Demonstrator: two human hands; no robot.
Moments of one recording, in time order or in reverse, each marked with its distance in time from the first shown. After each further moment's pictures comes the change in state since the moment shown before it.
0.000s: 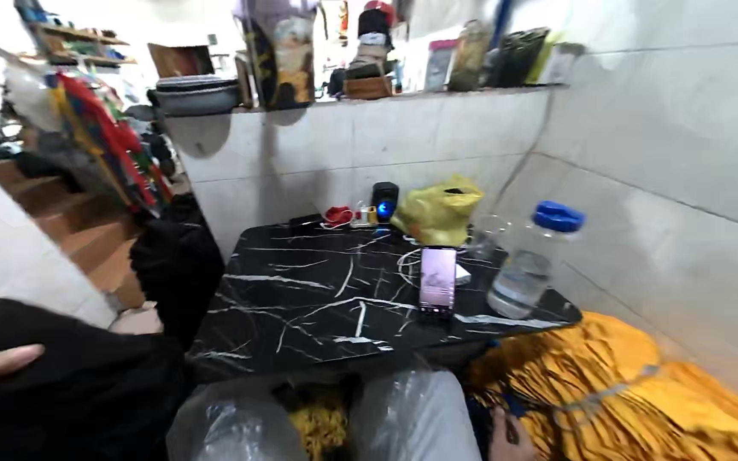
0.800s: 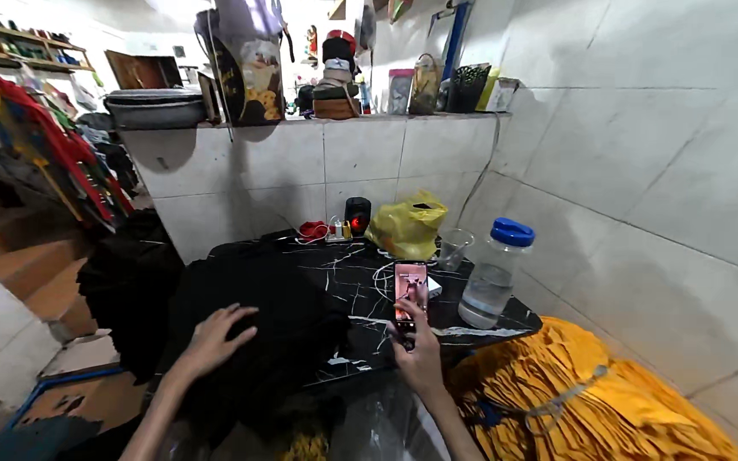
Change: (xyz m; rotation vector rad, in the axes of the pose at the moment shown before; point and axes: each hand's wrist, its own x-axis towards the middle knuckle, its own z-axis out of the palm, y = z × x) left_hand 0.141 -0.125 0.272 0.320 -0.581 0.668; right_hand 0.073 -0.233 0.069 0.209 -0.301 -0.569
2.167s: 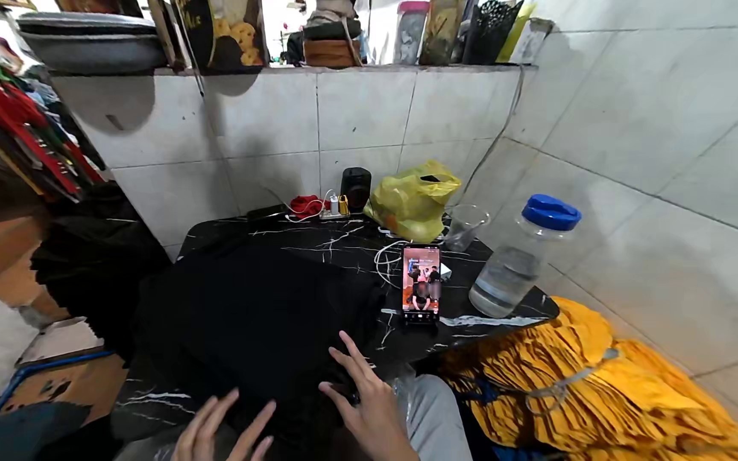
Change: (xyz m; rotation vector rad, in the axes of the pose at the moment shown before) left_hand -0.154 0.094 0.080 0.039 0.451 0.077; right_hand -0.076 -0.054 0.060 -0.023 -0.399 0.132
